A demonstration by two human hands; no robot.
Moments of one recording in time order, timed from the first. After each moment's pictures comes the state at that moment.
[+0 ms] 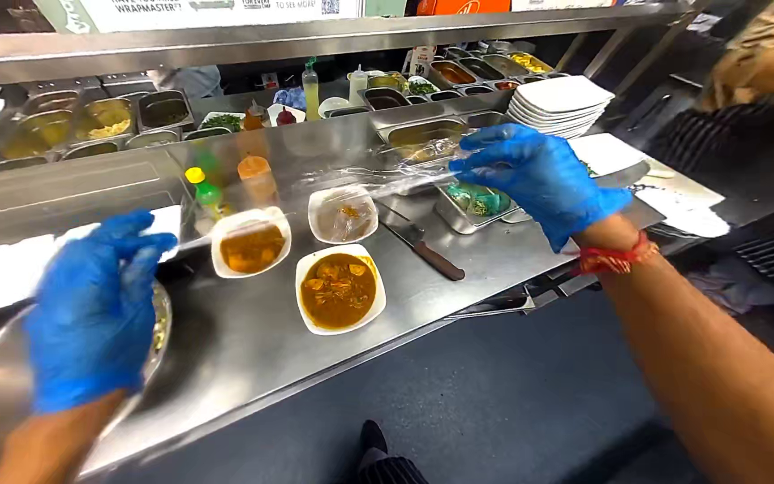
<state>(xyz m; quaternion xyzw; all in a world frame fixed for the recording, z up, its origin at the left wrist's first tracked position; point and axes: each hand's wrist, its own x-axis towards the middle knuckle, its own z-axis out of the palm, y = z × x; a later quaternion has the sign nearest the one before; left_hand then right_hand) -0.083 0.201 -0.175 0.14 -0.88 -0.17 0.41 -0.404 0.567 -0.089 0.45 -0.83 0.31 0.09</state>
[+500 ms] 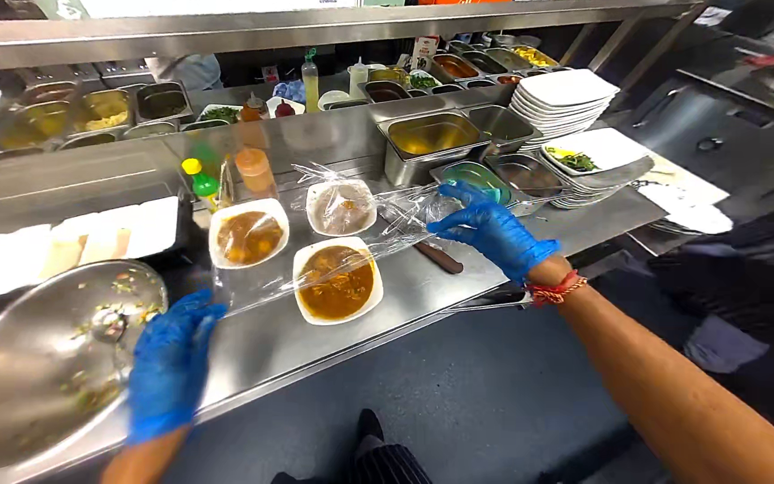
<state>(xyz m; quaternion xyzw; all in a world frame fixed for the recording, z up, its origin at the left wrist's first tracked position) -0.048 0.256 -0.278 0.24 -0.90 -0.19 0.31 -0.391 0.587 -0.189 0.47 -0.83 0.30 0.00</state>
